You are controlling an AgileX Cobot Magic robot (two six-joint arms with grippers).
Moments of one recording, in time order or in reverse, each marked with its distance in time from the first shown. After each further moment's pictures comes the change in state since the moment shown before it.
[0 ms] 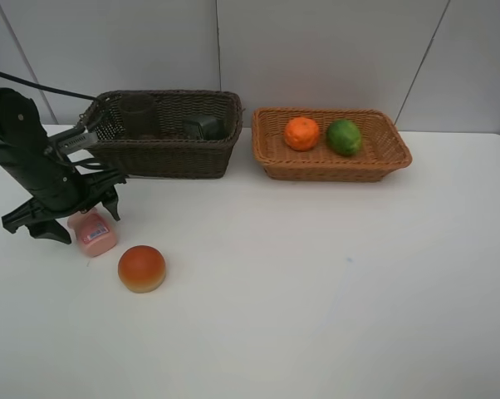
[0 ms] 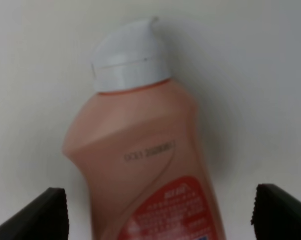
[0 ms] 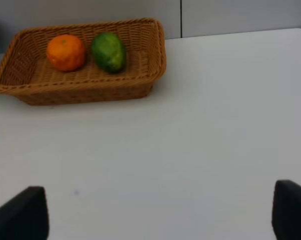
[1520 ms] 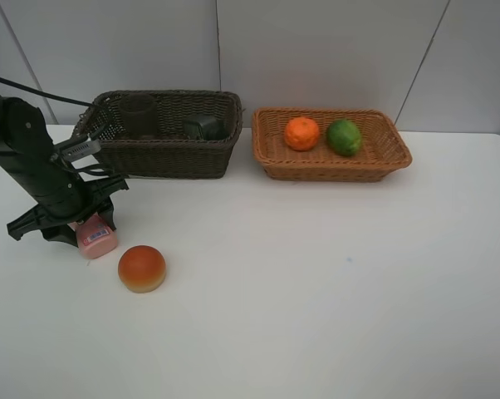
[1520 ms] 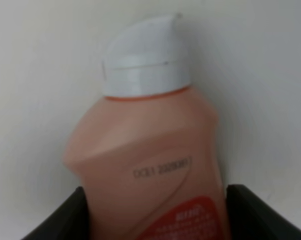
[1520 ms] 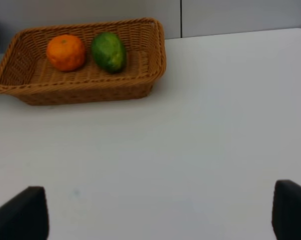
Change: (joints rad) left arm 0.000 0.038 0.000 -0.023 -0.012 -0.003; right arm 0.000 0.000 0.000 0.000 0.000 0.000
